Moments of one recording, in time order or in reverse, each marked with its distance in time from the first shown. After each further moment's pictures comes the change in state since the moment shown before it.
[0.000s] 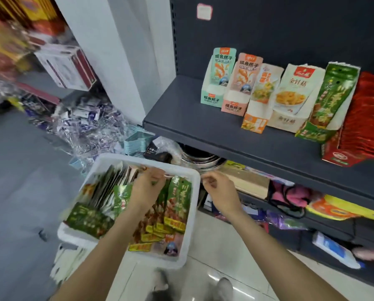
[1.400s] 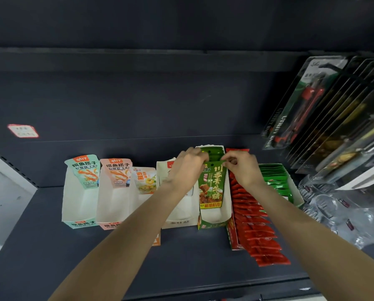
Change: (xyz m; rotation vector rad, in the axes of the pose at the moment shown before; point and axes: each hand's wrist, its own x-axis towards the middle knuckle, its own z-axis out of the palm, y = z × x) left_hand 0.245 0.412 0.225 0.368 -0.192 1.057; right_hand 0.201 0.084 -0.388 -0.257 0.556 0.090
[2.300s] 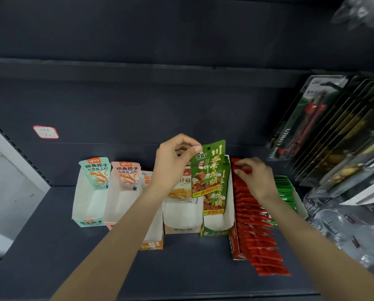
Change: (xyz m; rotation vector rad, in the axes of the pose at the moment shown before) left_hand -0.033 0.011 -0.080 -0.919 0.370 -0.248; right_hand -0.013 0.004 -0.018 -0.036 0.126 -0.061
